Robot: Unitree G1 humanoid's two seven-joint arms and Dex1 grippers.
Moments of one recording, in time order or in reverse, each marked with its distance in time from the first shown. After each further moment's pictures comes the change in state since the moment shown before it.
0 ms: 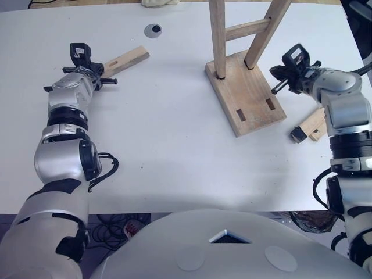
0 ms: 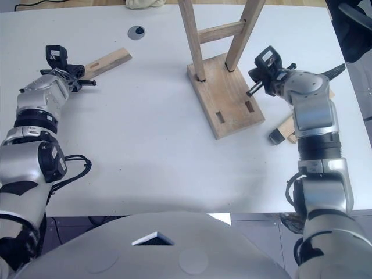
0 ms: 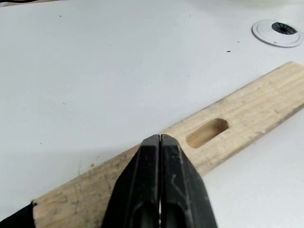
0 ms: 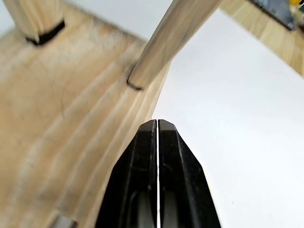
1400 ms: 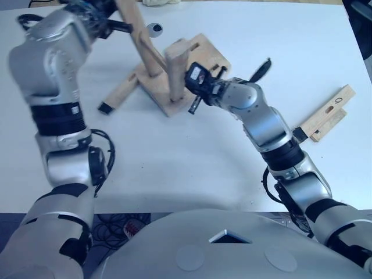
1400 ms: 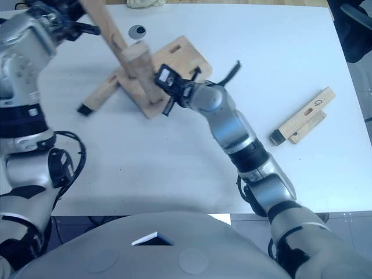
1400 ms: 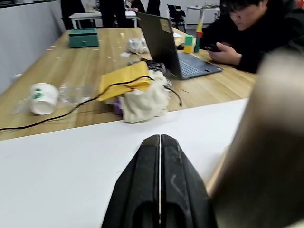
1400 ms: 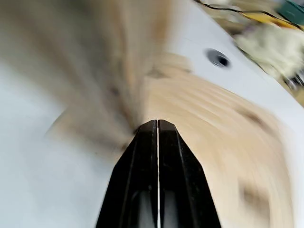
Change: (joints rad) left arm -0.021 -0.136 -0.098 -0.911 -0.179 0.525 -0.001; right arm -0.123 0.447 0.415 -0.309 -0.068 0.165 -0.131
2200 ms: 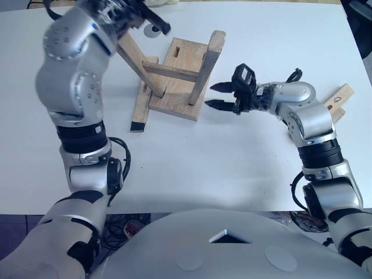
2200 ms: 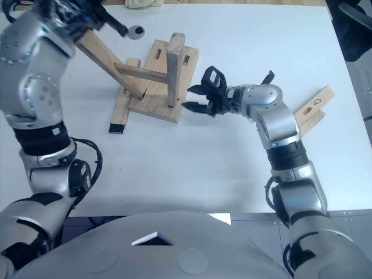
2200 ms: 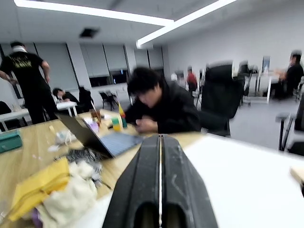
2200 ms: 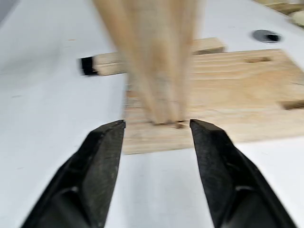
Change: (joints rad) left arm 0.136 -0.035 0.083 -0.418 -0.085 -0.191 -0.189; right arm 0.158 -0.284 -0.317 0.114 0.310 -0.184 0.344
